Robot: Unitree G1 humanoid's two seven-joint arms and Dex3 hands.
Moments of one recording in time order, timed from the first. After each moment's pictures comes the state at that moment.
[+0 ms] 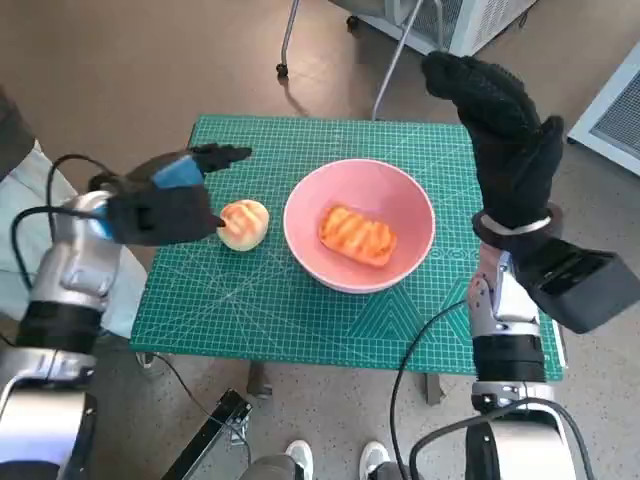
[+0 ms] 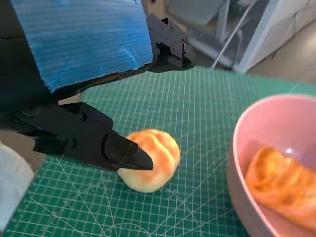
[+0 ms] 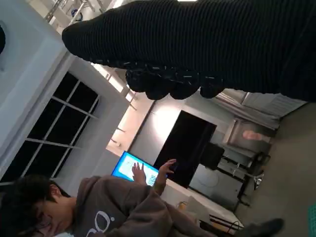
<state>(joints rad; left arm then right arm) -0.88 0.60 -0.27 0.72 0.43 -0.13 -0.56 -0.82 -0.12 -0.15 0.62 0.31 -0.79 0.49</state>
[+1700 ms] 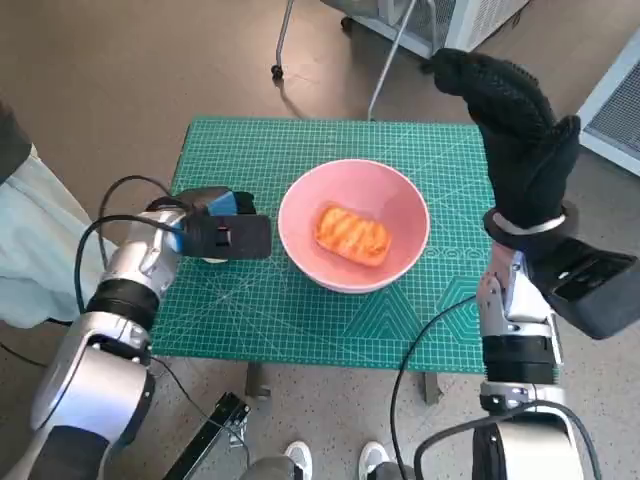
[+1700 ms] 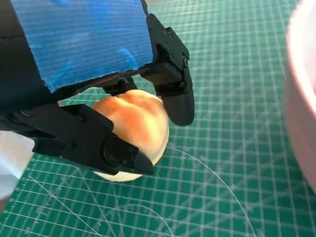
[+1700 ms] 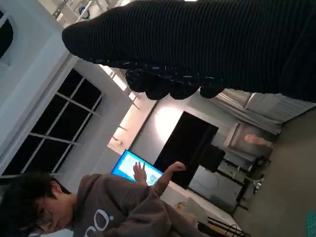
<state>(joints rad) -1.04 0.46 -0.45 1.24 0.61 -0.16 -0.32 -0.82 -0.15 -0.15 0.58 0.33 -0.77 0.51</state>
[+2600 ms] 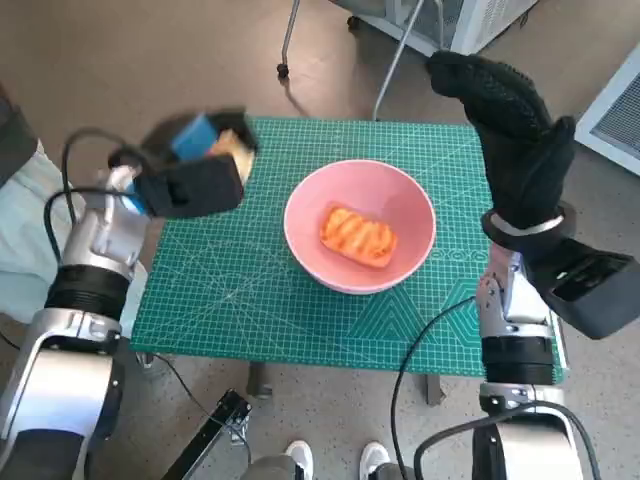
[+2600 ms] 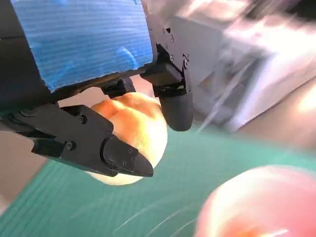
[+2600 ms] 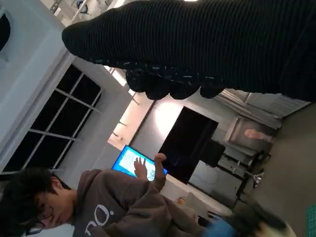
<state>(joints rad) -1.04 0.53 -0.23 0.80 0.43 -0.23 -0.27 -0.81 -0.15 -0.15 0.58 0.32 -0.76 0.51</state>
